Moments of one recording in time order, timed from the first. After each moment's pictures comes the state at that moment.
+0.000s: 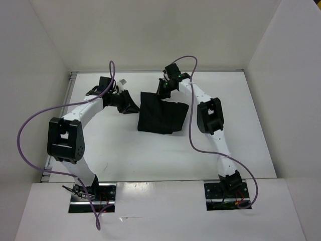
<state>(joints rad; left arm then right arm) -0.14 1.73 1.29 -0.48 0.69 -0.60 0.42 2.50 2.27 -0.70 -0.44 0.60</state>
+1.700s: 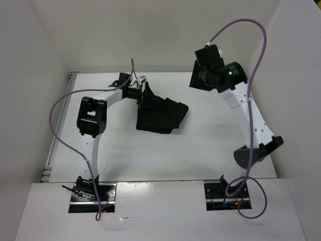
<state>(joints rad) -0.20 2.34 1.75 -0.28 1.12 -0.66 0.49 1.68 2.16 -1.26 0.32 0.57</state>
